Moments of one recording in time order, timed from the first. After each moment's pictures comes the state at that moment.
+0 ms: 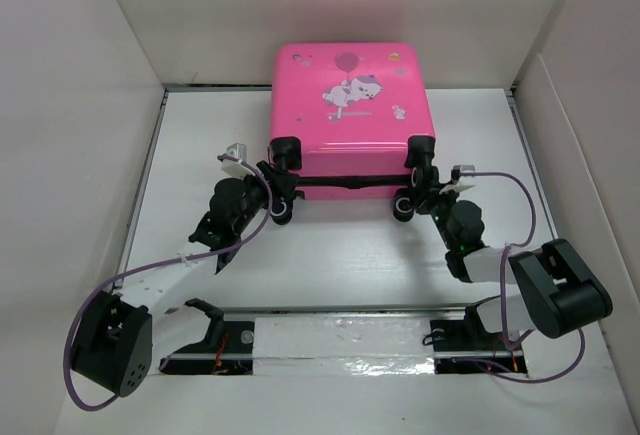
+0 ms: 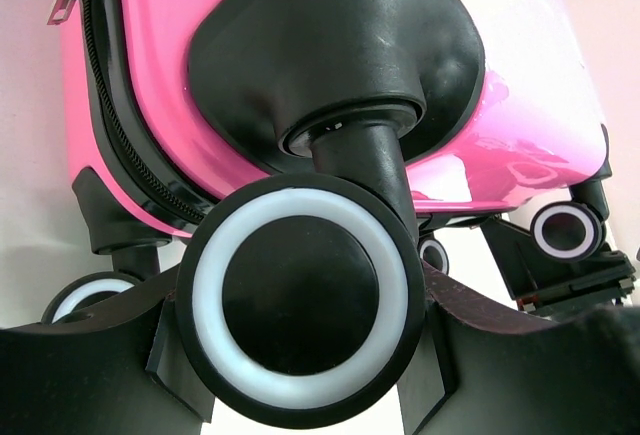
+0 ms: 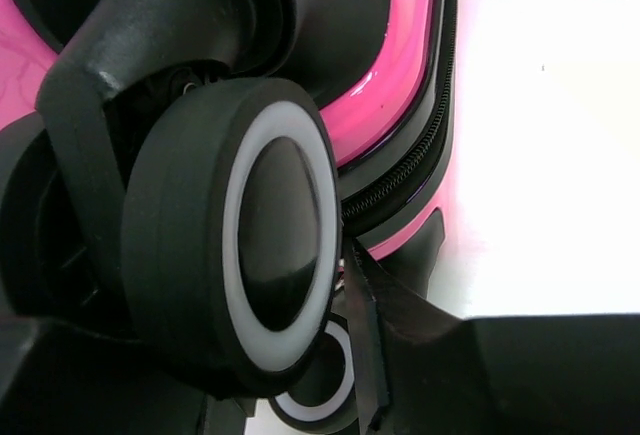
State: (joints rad) left arm -0.44 1.06 0.47 0.39 0.01 -0.78; right arm 0.32 1.35 0.21 1.13 0.10 0.36
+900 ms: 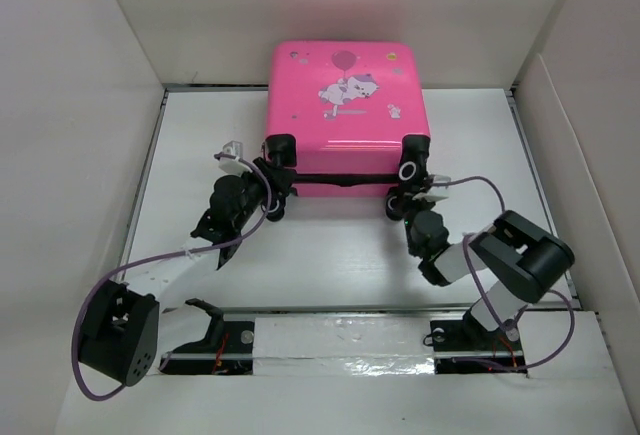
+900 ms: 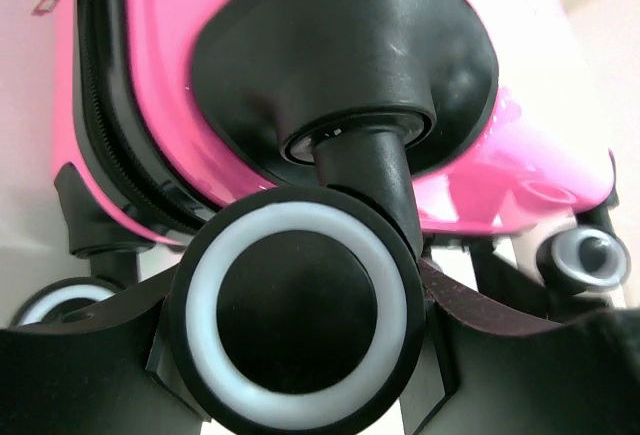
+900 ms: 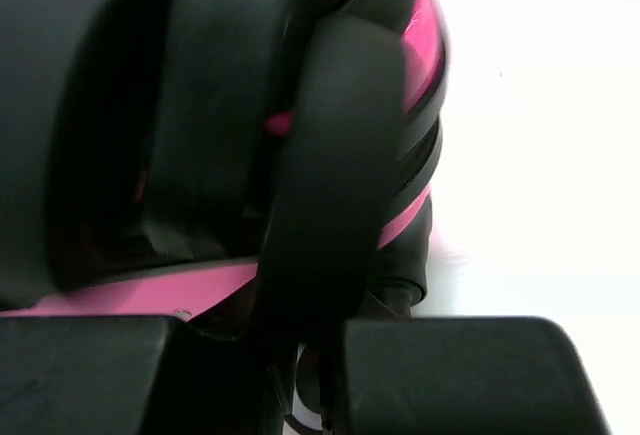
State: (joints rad) left arm -0.43 1.11 0.47 0.44 0.02 -0.81; right arm 0.64 1.58 0.27 1.33 0.59 0.31
